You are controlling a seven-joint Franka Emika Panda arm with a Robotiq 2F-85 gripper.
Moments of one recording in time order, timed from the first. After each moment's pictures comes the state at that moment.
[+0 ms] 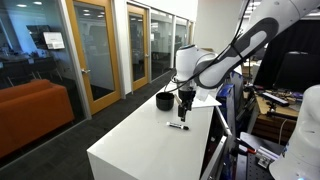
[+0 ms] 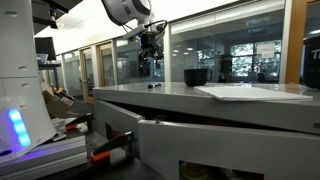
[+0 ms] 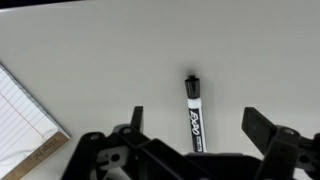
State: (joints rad) arm 0.01 -0.03 0.14 -2.44 -0.19 2.34 0.19
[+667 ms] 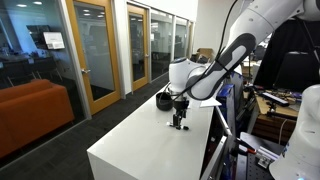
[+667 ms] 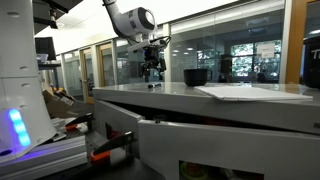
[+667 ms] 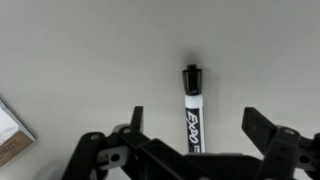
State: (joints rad) arm 0.04 0.14 0.10 -2.38 -0.23 2.44 0.19
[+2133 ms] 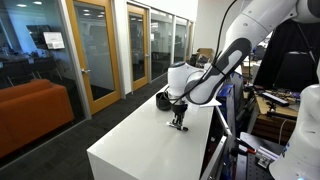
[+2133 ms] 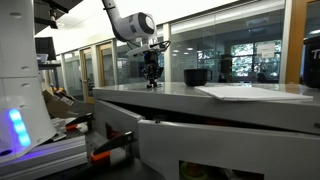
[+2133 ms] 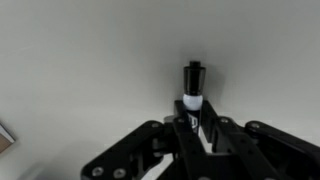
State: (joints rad) arm 0.09 0.18 0.07 -2.37 -0.23 2.48 0.19
